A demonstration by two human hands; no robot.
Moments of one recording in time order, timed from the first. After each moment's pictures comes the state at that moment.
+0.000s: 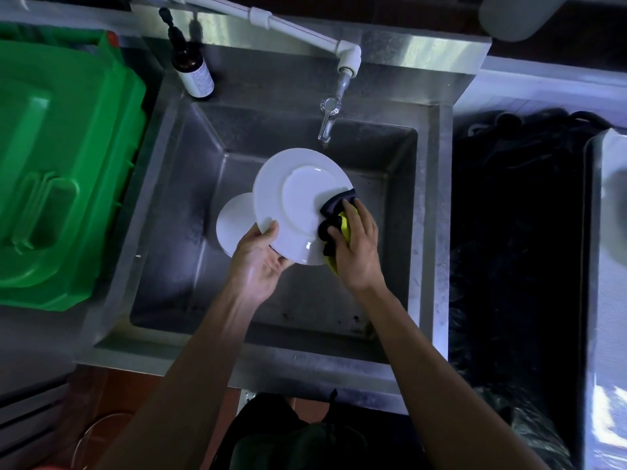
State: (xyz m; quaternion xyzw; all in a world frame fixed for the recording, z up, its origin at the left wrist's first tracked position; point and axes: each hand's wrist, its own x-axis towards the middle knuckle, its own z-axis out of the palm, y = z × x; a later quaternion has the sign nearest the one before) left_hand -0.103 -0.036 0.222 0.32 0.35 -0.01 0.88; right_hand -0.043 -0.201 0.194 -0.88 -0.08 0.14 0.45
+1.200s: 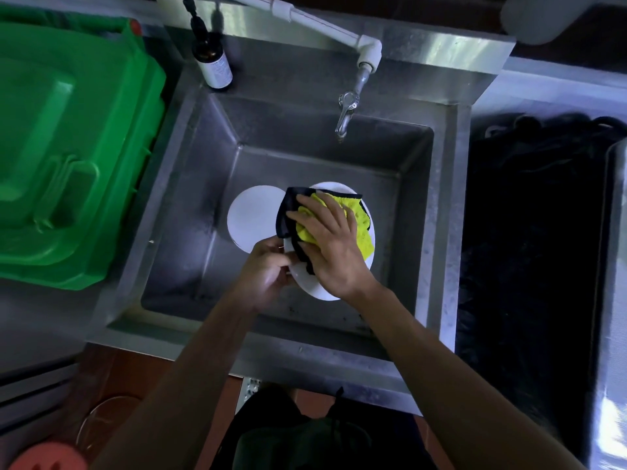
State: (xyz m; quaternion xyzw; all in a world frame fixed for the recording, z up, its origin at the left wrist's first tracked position) left_hand -0.132 -0.035 0.207 0.48 0.31 -0.10 0.81; right_hand -0.059 -0.174 0.224 -0.84 -0.36 0.10 0.38
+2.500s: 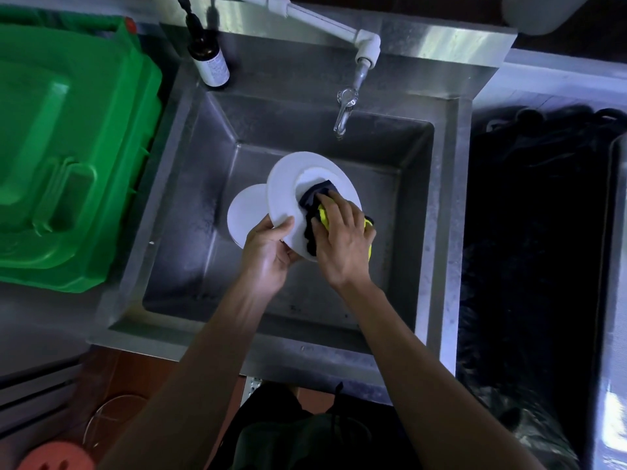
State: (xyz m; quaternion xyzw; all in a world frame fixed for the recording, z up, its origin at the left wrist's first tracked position) left_hand -0.106 -0.039 0.223 0.39 0.38 0.00 0.84; right_hand -0.055 -0.160 0.205 -0.93 -0.15 0.12 0.31
